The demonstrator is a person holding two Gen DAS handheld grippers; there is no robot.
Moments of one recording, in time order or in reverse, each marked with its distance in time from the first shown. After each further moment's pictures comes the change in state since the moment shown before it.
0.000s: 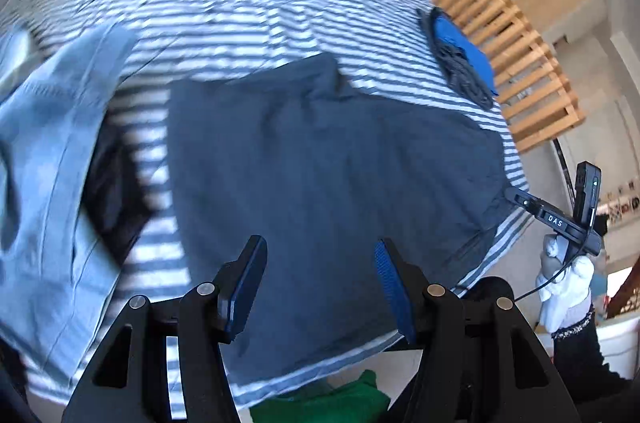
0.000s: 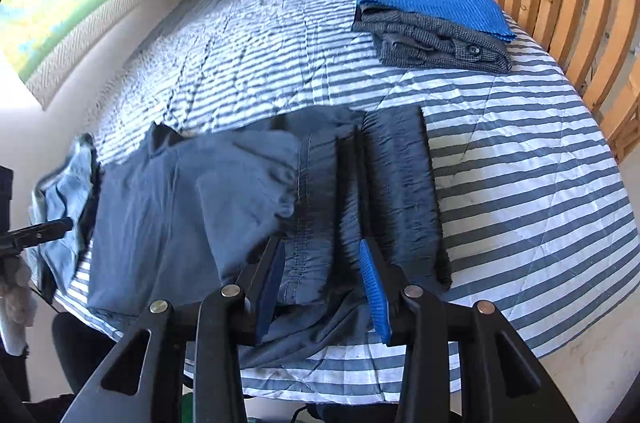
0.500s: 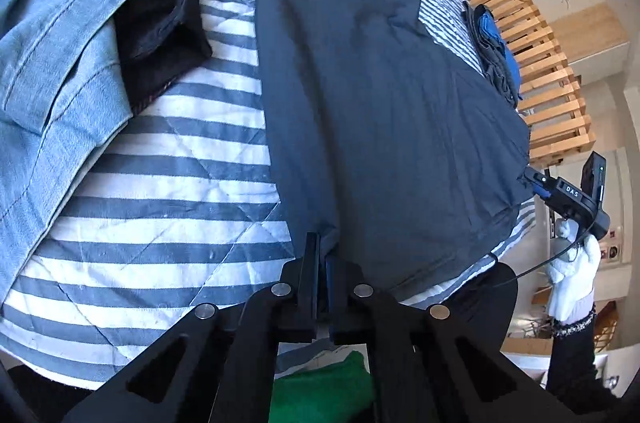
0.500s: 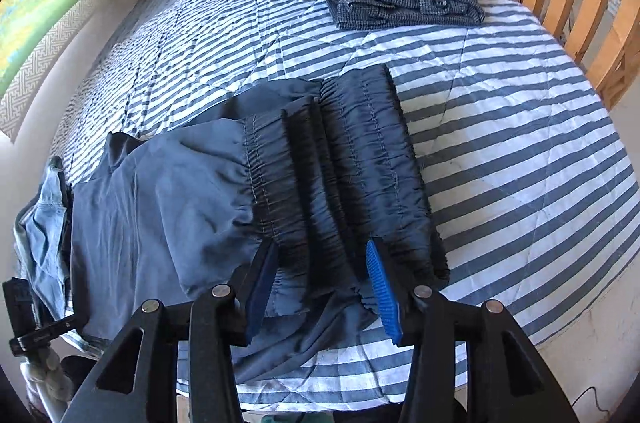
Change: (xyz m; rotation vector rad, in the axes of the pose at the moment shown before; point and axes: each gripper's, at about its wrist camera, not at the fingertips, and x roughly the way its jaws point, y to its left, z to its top) left arm 0.039 0.070 -0.066 -0.144 0.032 -0.084; right arm 0.025 -0.022 0.003 0.161 0.079 -0.041
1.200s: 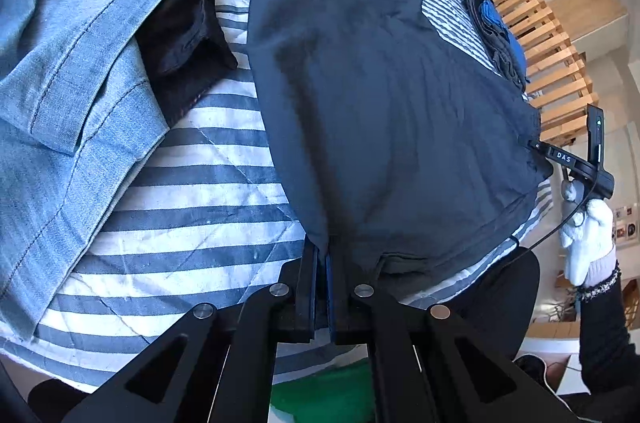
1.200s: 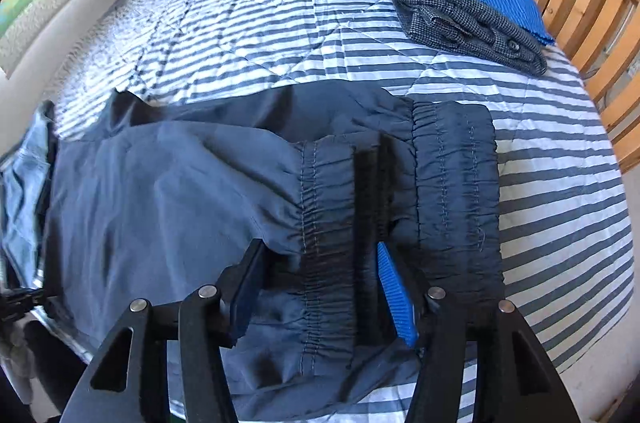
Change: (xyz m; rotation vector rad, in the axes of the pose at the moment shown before) left arm -0.012 0.008 0.003 0.060 0.018 0.075; right arm 0.033 0.068 0.015 -0.232 0.015 -0.154
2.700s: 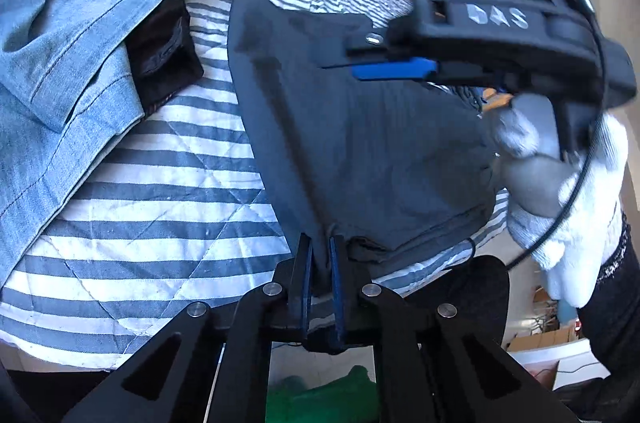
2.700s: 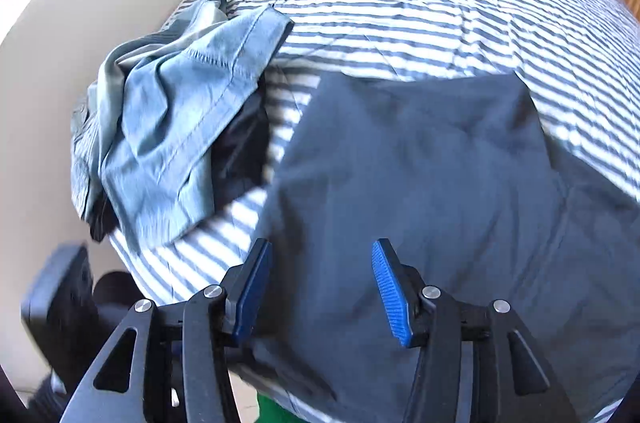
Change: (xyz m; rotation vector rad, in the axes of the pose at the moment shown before) left arm -0.011 -0.030 -0.039 0.023 -0.171 -0.146; right arm -0.009 0.297 0.015 -0.349 0.142 0.392
